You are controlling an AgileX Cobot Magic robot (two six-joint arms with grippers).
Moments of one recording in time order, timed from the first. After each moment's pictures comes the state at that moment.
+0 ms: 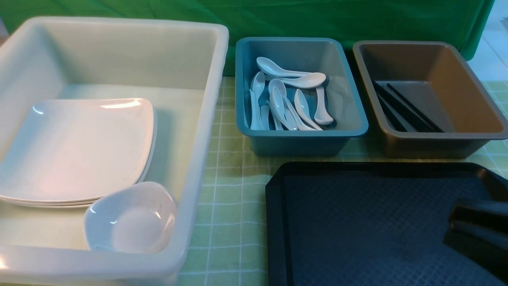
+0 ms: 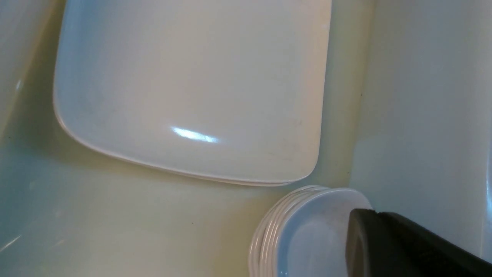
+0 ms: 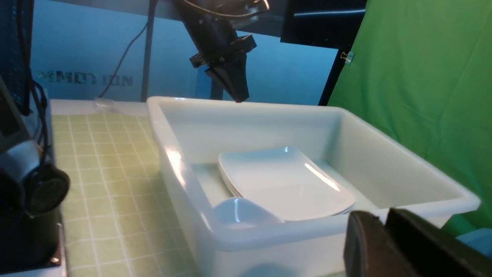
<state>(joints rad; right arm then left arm) 1.17 0.54 -0.65 -0.24 0.22 0.11 0.59 1.28 -1.14 -0.63 1.16 0.39</state>
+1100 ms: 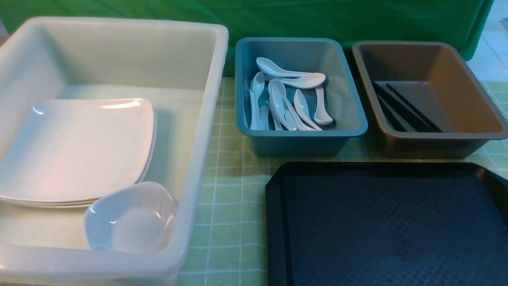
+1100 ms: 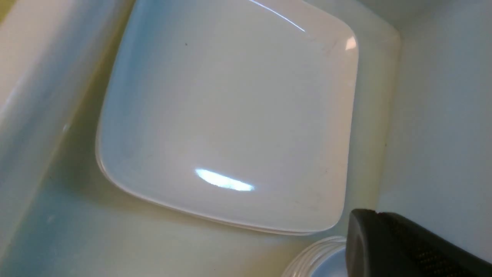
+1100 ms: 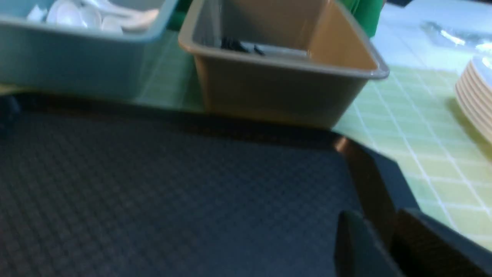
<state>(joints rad) 0.06 0.00 0.01 -0.16 0.23 0.11 0.59 1.28 -1.10 -0.65 1.01 0.39</state>
